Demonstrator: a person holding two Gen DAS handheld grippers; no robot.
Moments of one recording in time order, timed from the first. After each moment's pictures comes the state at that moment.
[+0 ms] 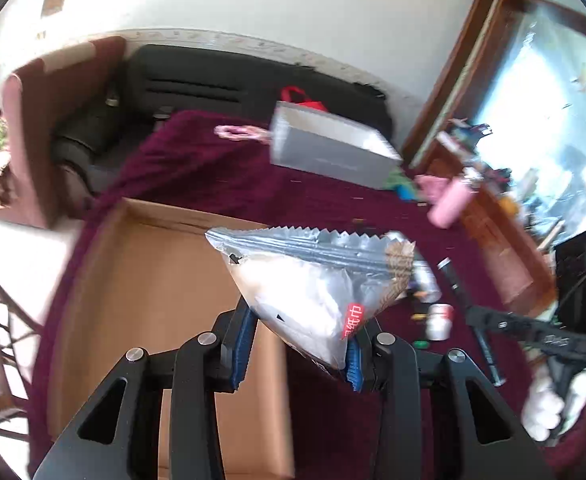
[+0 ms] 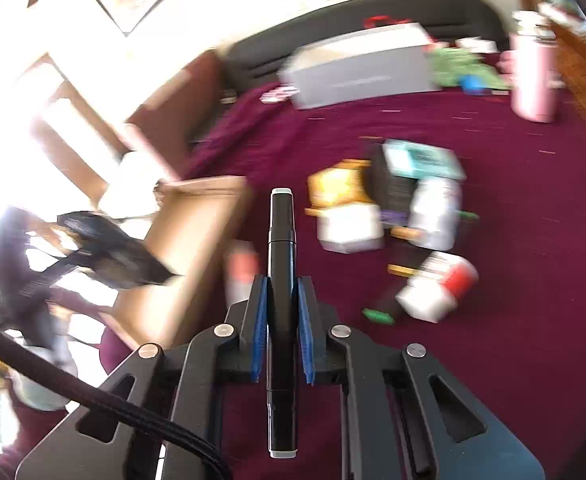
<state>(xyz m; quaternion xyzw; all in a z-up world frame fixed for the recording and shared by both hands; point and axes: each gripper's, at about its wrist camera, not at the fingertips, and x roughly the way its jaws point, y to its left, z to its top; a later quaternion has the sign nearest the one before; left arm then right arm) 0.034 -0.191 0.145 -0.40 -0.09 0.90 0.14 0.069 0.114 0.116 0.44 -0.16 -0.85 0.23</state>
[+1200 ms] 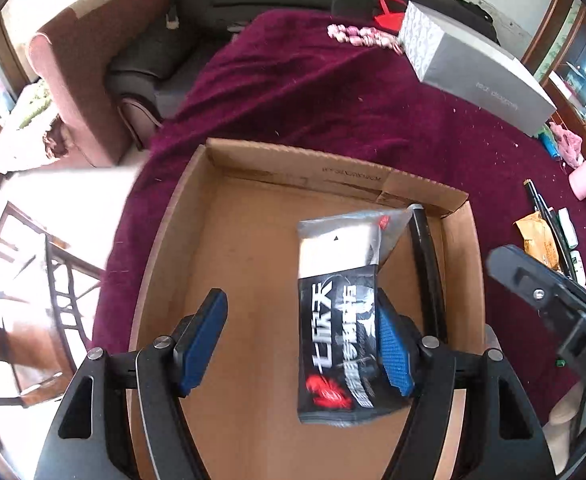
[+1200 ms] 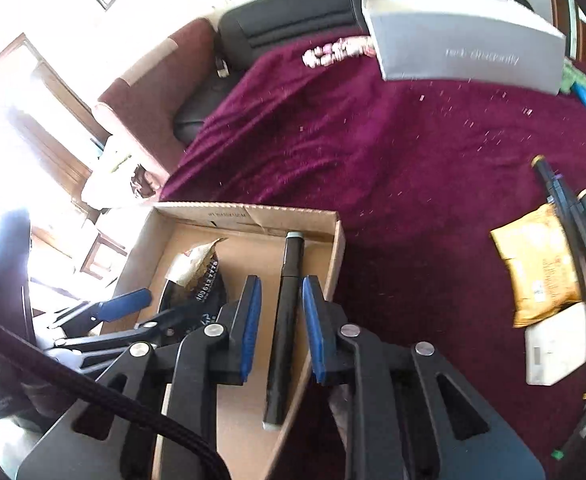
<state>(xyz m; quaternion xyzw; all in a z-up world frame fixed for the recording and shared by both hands) -0.083 -0.228 0.045 -0.55 -0.03 0.83 0.01 -0.086 -0.064 0.051 0.48 -0.13 -0.85 0.19</state>
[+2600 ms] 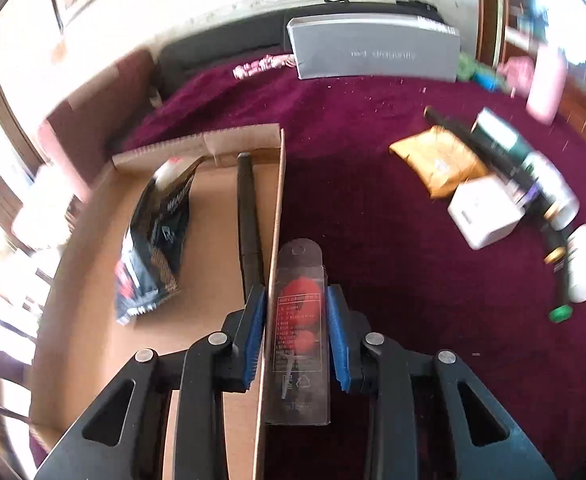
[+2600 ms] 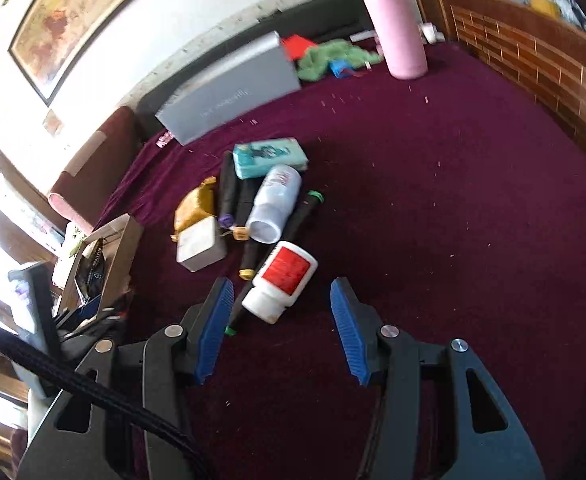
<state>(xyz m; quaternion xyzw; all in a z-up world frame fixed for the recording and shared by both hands) 0.020 -0.065 0.021 -0.46 0.06 0.88 0.01 0.074 0.227 0.049 0.42 -0.23 -0.88 0.05</state>
